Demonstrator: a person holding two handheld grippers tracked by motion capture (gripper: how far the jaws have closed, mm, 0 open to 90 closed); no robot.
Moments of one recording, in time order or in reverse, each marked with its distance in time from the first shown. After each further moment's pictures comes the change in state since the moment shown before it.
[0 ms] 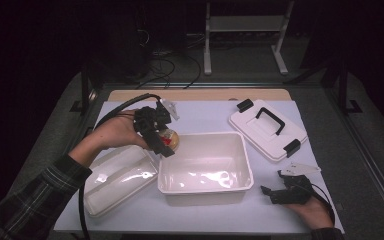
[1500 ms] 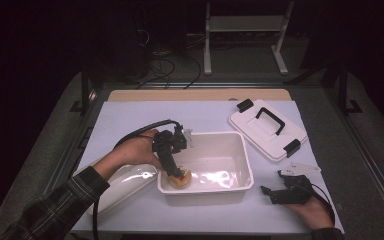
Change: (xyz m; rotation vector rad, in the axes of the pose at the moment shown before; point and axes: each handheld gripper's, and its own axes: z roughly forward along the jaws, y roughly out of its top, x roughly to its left) left arm -0.014 -0.001 0.067 0.101 -0.010 0.069; right arm 0.000 0.000 0.000 0.000 0.001 0.003
